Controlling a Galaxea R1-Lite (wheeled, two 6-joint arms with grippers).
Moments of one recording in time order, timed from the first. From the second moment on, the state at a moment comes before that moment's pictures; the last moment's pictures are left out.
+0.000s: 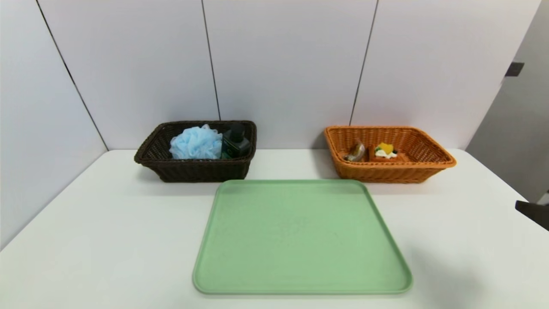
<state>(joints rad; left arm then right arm) -0.06 0.49 -0.73 0.61 0.10 -0.09 0.09 0.90 -0.65 0.16 -0.22 0.09</state>
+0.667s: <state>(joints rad) -0.03 0.21 -0.48 0.49 0.03 -0.02 -0.02 0.33 -0.29 0.01 -0.27 0.05</state>
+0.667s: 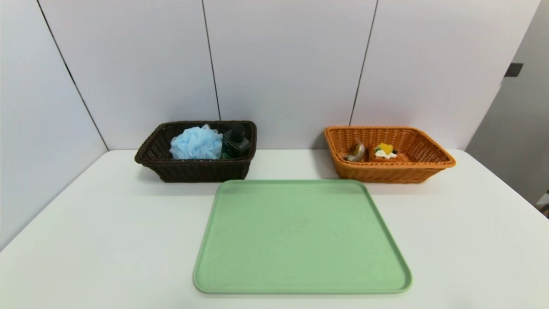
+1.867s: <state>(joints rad) -0.01 0.00 -0.04 -0.19 -0.04 0.15 0.00 0.00 0.00 -0.10 -0.02 -0.11</state>
